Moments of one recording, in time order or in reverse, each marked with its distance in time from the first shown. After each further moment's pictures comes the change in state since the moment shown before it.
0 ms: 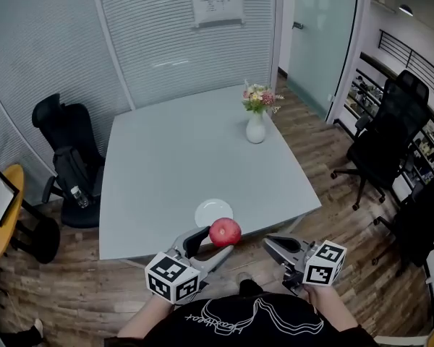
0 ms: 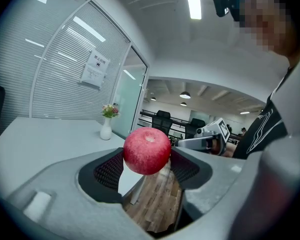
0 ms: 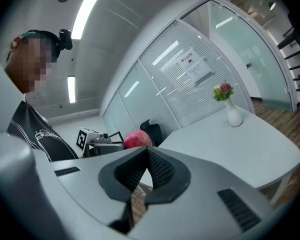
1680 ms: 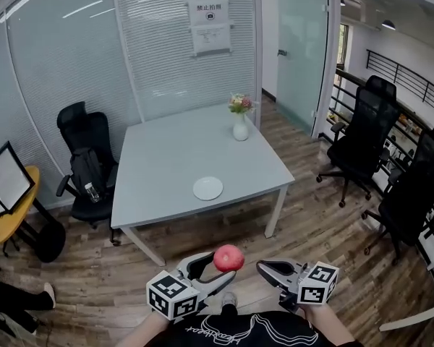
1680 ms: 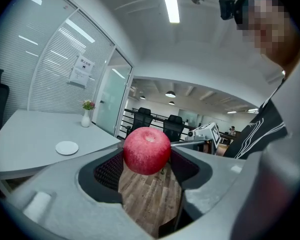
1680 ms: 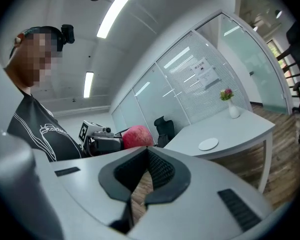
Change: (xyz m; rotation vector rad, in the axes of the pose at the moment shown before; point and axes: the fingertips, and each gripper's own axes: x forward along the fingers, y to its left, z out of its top) left arm -0.176 -0.280 -0.099 0.017 0.014 -0.106; right arm -0.187 0.246 -0.139 -0.071 -0.018 0.031
